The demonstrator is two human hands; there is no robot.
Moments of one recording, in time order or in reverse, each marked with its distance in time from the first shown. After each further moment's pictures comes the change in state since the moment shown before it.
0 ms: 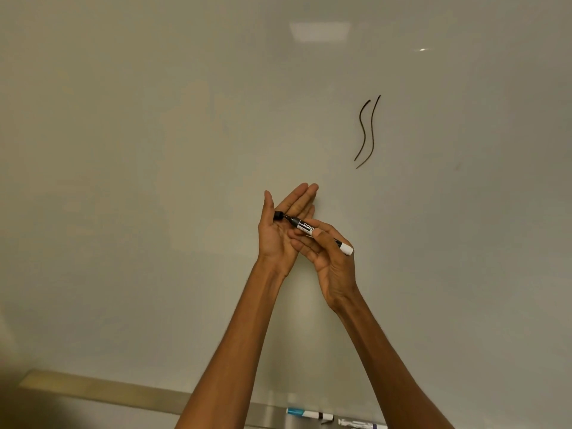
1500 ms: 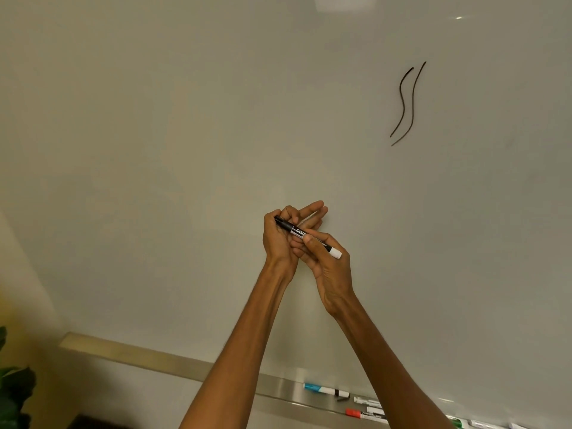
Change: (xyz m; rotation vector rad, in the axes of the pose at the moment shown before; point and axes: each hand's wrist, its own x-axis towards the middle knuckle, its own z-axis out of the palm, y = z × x) left_hand -0.029 -0.004 -0.049 0.058 0.301 0.000; right_hand -0.018 0.068 0.004 -0.034 0.071 0.145
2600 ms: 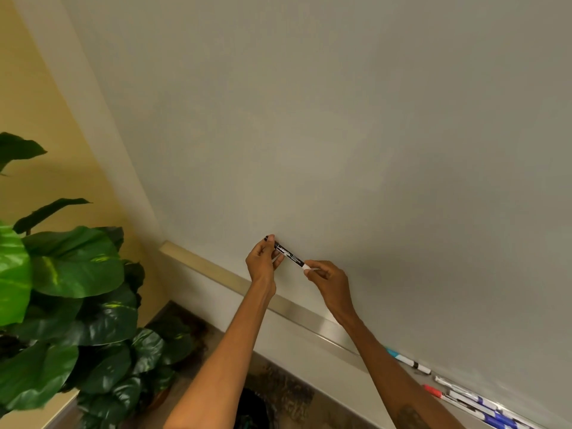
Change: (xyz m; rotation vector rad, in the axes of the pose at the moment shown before) left_hand -0.065 0.030 -0.324 0.341 0.923 0.012; right_hand -0.034 0.282 0.018 -0.625 -0.172 0.332
